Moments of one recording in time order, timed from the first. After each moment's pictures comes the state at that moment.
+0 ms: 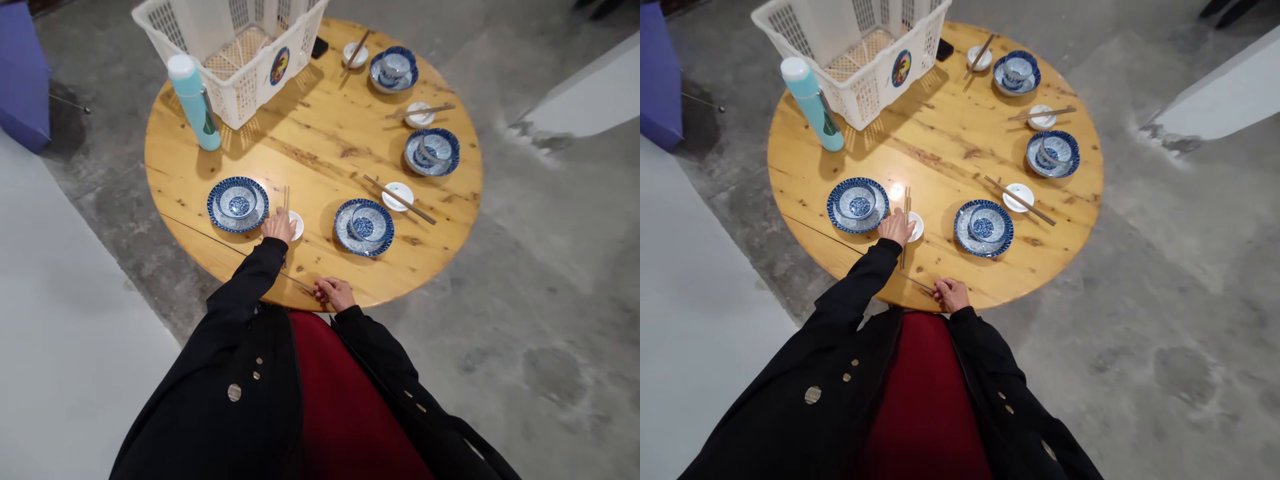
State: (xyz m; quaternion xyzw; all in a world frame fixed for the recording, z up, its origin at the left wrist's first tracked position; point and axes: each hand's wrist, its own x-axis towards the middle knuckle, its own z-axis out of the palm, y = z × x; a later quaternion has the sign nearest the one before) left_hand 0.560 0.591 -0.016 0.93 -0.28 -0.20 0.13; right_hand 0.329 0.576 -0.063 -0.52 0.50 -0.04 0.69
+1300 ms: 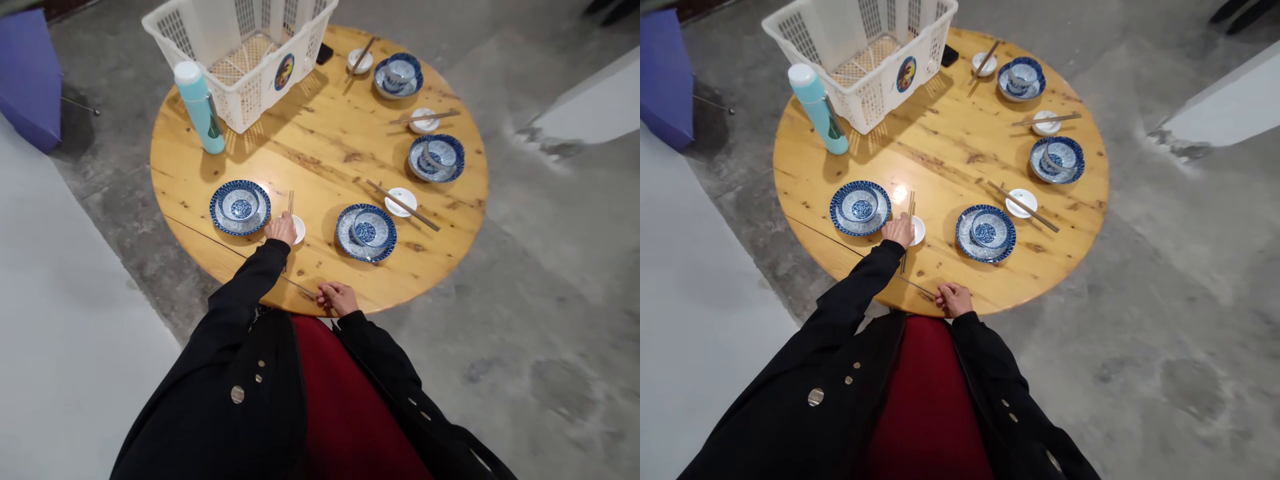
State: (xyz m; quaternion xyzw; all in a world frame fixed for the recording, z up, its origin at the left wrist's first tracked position) left_hand 0.561 0.586 -0.021 0.93 -0.31 -0.20 0.05; right_hand 0.325 0.570 -0.065 -0.51 0.52 -0.03 0.69
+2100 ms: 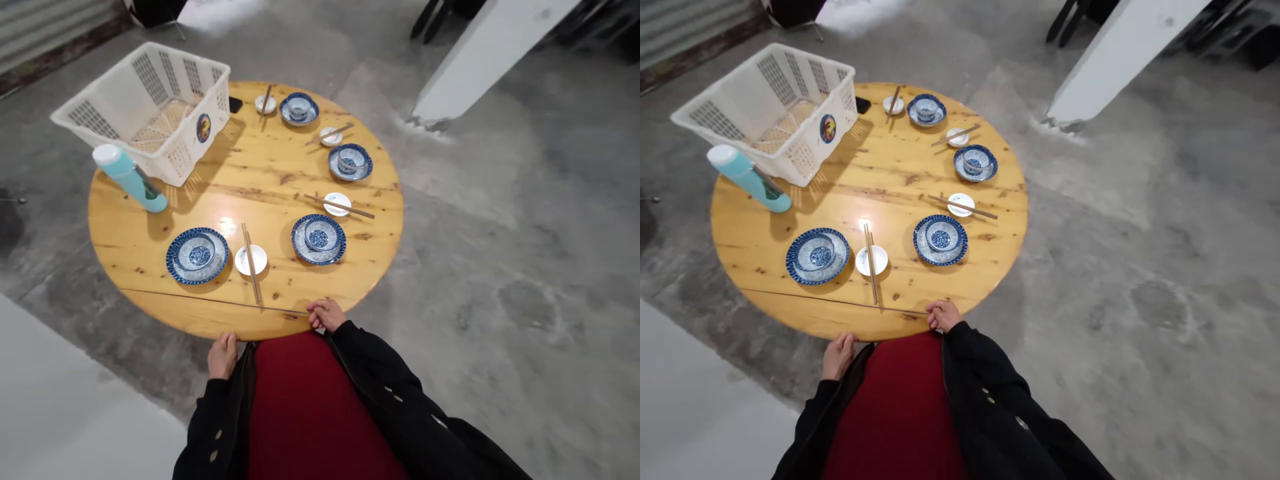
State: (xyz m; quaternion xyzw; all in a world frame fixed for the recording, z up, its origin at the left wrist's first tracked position) left_hand 0.511 0.800 -0.060 0.90 -0.21 -0.32 0.20; right_hand 0.309 0.567 -0.059 -0.46 0.56 -0.02 0.69
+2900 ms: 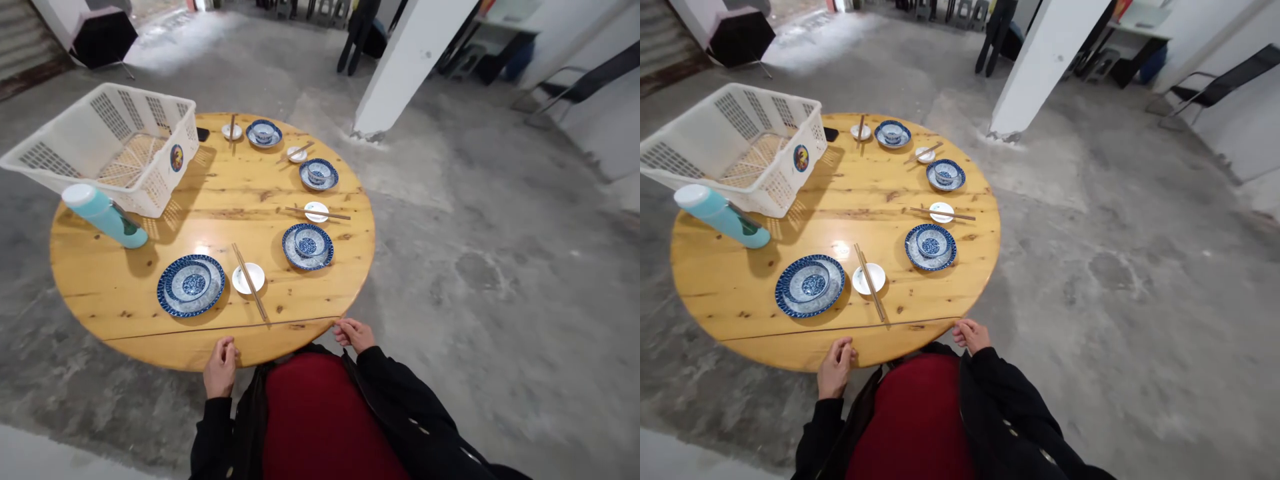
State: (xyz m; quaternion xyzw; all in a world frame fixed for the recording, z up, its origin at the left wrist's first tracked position) left_hand 0.576 0.792 -0.079 0.86 -0.24 -0.34 0.30; right_hand 0.264 0.611 -0.067 -0.36 0.66 -0.24 0.61
